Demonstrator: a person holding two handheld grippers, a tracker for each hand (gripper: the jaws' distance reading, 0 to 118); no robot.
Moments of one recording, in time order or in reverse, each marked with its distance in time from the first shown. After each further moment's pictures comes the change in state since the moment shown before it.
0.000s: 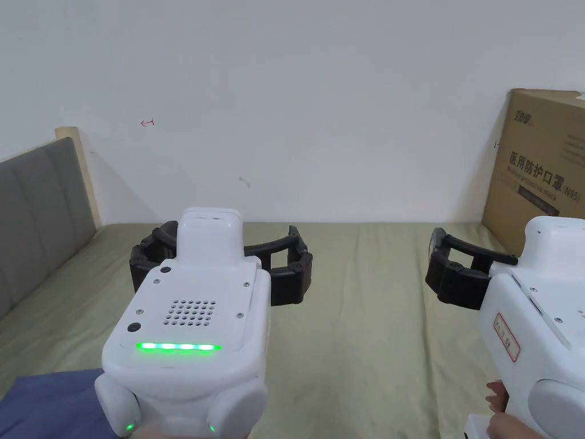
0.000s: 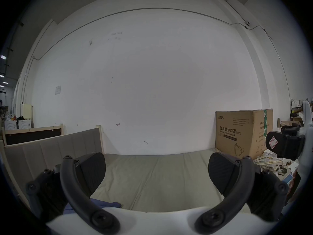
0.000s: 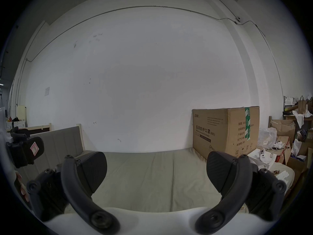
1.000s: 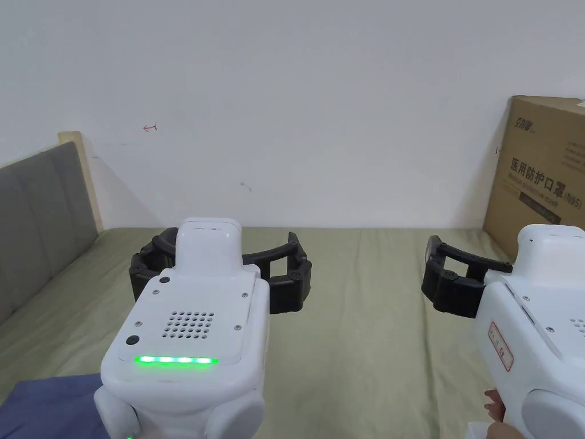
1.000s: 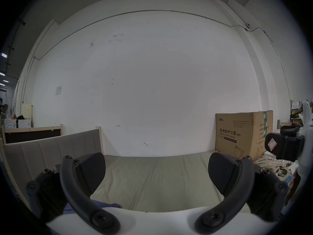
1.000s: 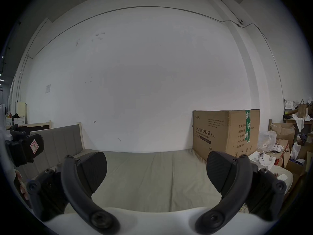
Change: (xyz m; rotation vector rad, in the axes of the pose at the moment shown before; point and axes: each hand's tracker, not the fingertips) left arm -0.003 -0.003 0.001 0.022 0.000 0.009; right arm -0.006 0.001 0.000 0.002 0.004 0.026
